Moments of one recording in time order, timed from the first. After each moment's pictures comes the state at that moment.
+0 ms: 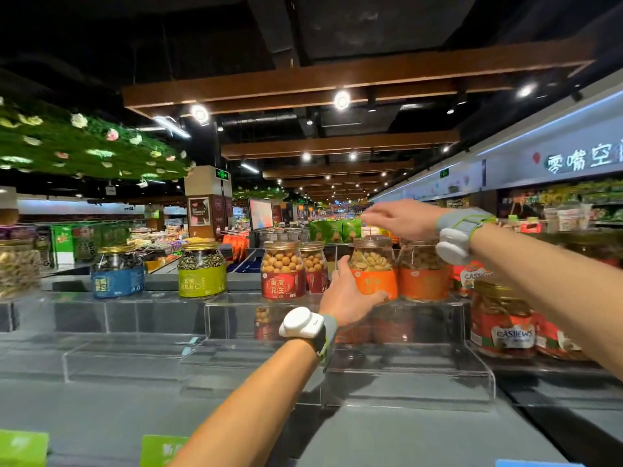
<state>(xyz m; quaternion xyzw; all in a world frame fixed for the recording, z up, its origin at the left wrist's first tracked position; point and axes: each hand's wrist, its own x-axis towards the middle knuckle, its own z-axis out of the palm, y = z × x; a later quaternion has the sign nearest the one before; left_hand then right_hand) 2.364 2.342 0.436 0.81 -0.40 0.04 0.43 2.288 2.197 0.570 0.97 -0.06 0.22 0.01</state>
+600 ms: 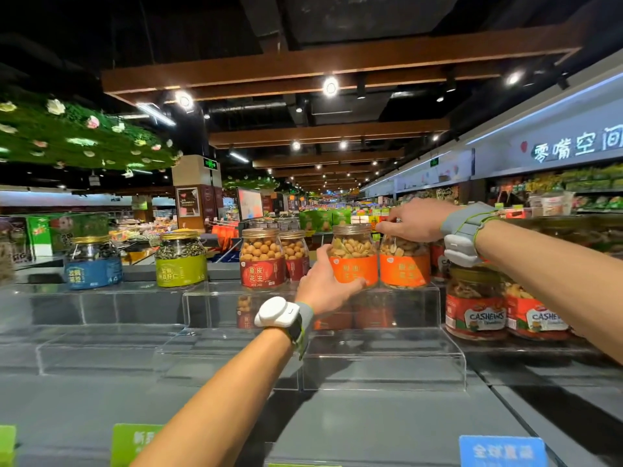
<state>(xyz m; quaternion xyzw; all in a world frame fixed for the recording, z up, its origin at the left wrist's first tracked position) 2.374 2.336 0.427 0.82 -0.38 0.10 0.41 2.265 2.153 0.550 0.96 -0.18 0.15 0.15</state>
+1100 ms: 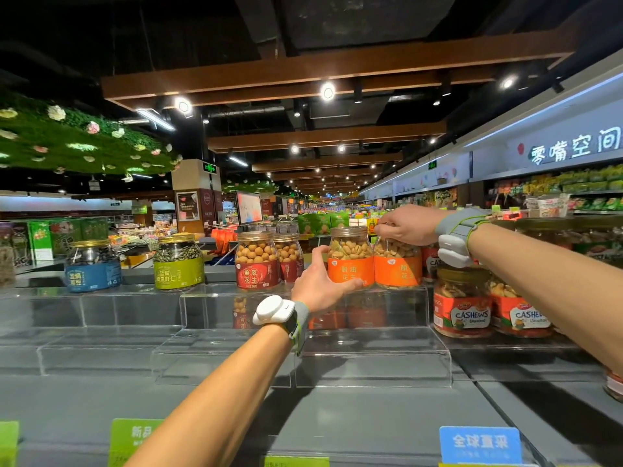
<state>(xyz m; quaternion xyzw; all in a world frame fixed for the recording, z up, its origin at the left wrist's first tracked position) 2.364 2.333 0.429 0.83 -0.38 0.10 0.41 2.264 2.136 0.544 0.98 -0.08 0.16 0.09</state>
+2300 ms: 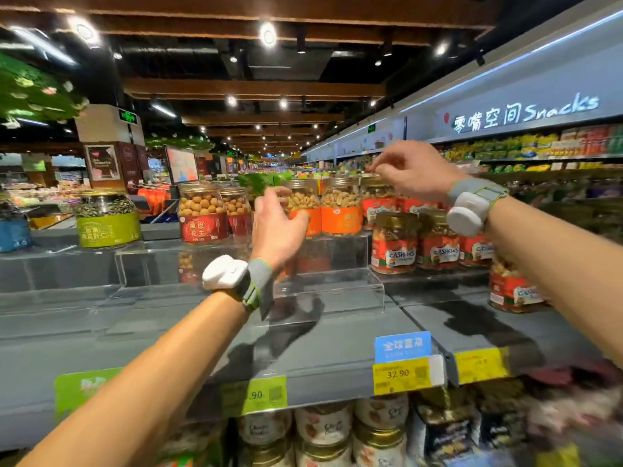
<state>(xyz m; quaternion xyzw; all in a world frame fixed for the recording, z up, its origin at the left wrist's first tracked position) 2.303 2.360 0.447 0.72 -0.38 0.15 0.56 2.146 2.173 0.536 0.92 -0.12 0.38 -0.02</state>
